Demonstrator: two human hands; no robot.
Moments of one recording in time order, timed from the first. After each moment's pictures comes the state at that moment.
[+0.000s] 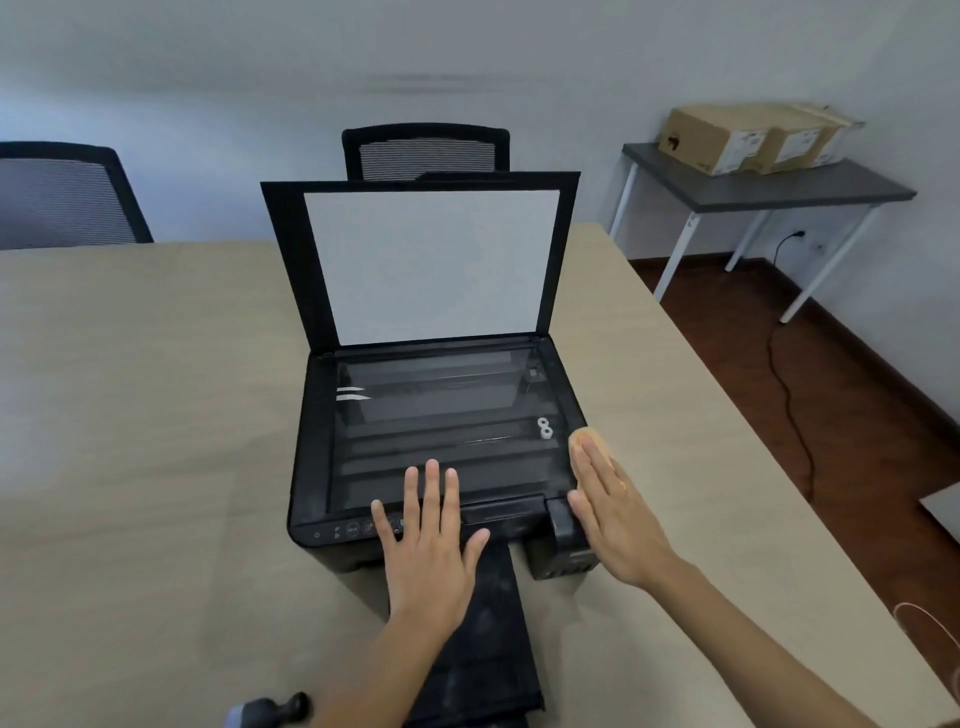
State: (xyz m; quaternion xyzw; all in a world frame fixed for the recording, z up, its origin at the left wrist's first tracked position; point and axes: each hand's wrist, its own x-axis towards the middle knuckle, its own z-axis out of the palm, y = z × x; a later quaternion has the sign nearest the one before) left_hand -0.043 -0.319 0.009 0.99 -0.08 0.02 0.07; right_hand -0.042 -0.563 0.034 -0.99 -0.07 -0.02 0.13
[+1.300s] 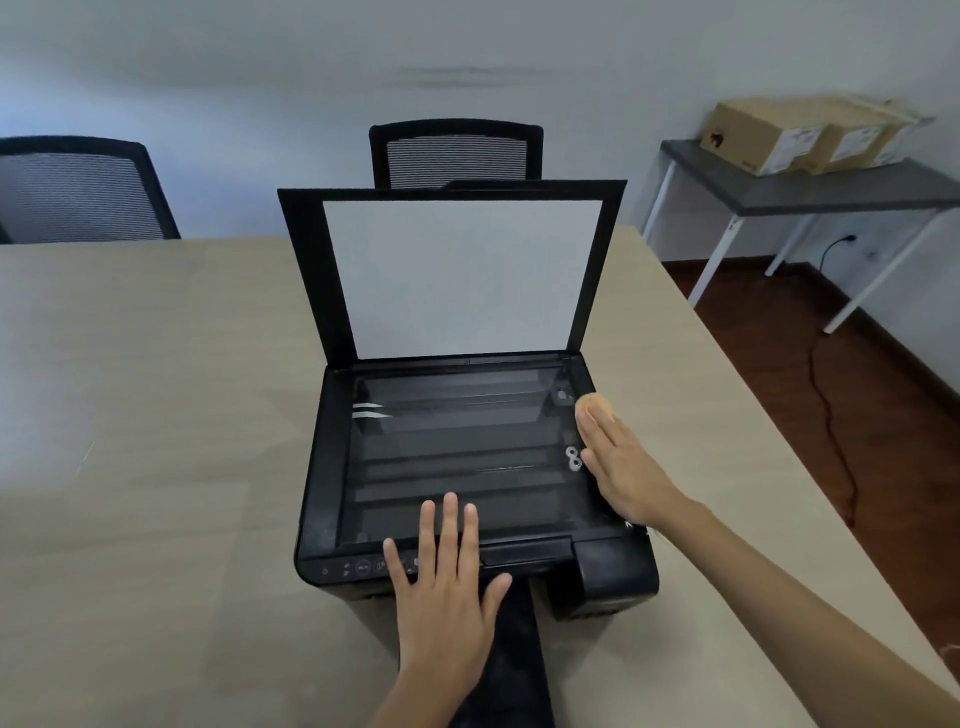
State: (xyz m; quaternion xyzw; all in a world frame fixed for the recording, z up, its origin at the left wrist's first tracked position) left_hand -0.042 -0.322 0.008 0.99 -0.08 0.01 0.07; right_hand 0.070 -0.582 0.034 -0.98 -0.11 0.06 0.16
